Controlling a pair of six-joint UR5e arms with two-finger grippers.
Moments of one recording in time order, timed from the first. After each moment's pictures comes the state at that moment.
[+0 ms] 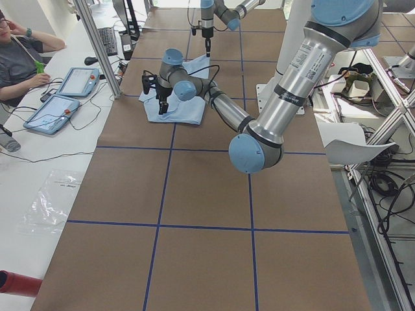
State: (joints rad) left arm -0.93 -2.11 -1.65 -1.86 -1.94 -1.31; right arm 0.76 -1.44 1.93 -1.25 2.20 0.99
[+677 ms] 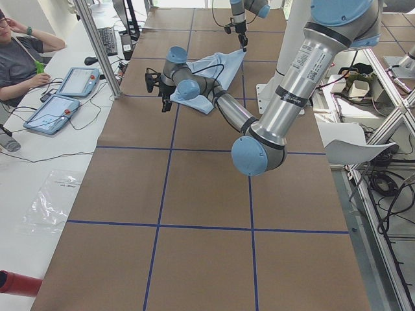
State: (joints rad) left arm -0.92 -2.08 -1.71 -1.86 -1.94 -1.35; right arm 0.40 -1.74 2.27 -1.24 2.20 1.03
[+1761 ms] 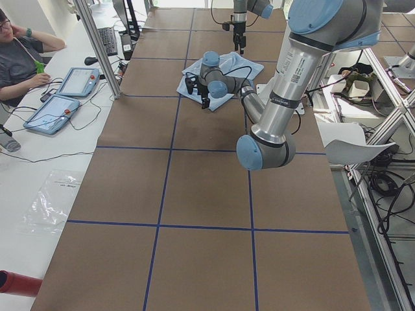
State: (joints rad) left arm -0.51 -2.09 -1.78 -1.80 -1.80 -1.61; right arm 0.45 -1.56 2.27 -1.24 1.95 1.07
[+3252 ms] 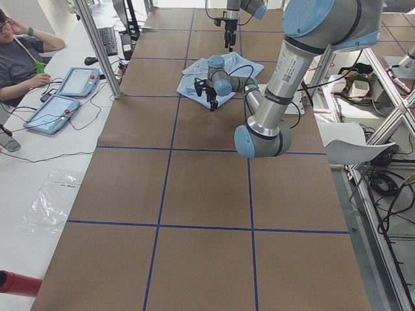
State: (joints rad) left arm -0.45 -2.19 -1.62 -1.77 -1.82 -1.62; right arm 0.52 -1.53 2.24 -1.24 1.95 1.07
